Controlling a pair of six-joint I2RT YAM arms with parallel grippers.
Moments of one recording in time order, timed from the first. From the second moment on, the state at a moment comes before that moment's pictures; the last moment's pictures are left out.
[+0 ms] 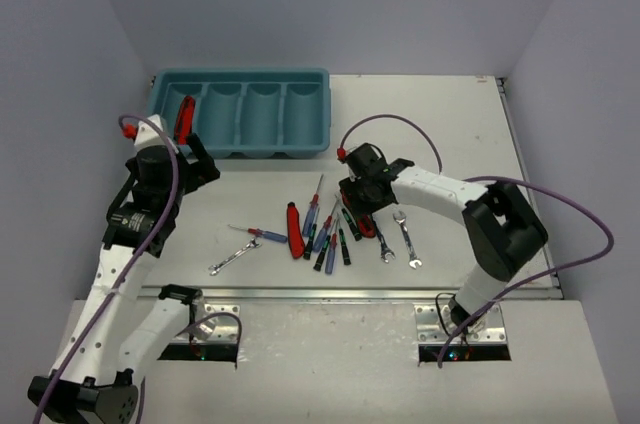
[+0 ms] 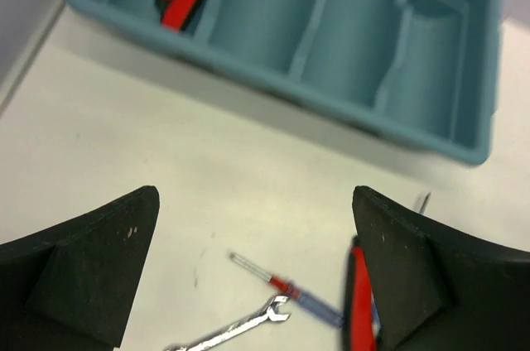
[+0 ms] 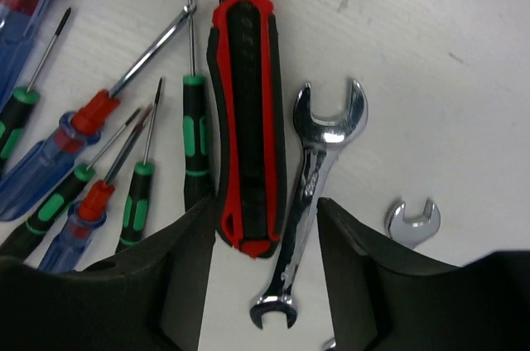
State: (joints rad) left arm -0.12 0.74 0.89 -0.59 -0.31 -0.43; right arm 0.66 1.67 0.99 -0.47 0.10 0.18
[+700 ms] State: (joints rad) left arm -0.13 0.67 0.79 -0.59 -0.20 -0.41; right arm 0.65 1.86 1.09 -0.45 0.10 0.16
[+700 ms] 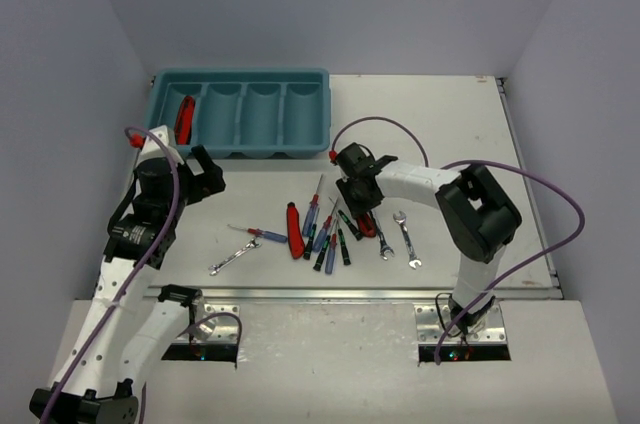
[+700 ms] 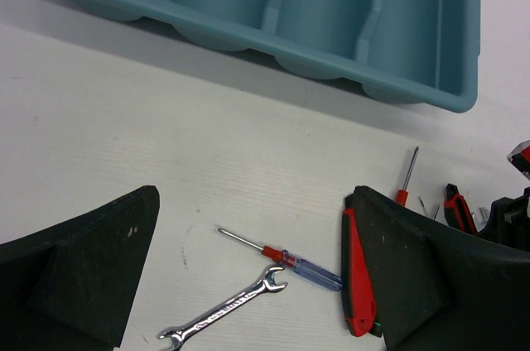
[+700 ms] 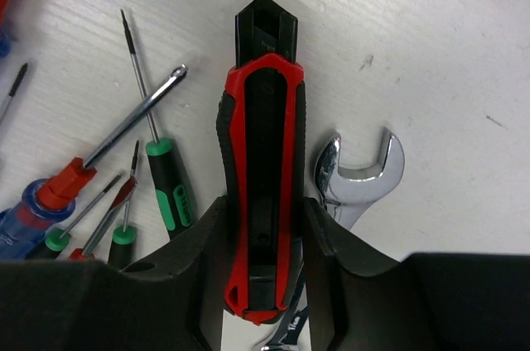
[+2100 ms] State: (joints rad) left arm -0.77 1.44 0.90 0.31 0.04 -0.96; right arm 0.67 1.12 0.90 -0.34 -0.15 0.29
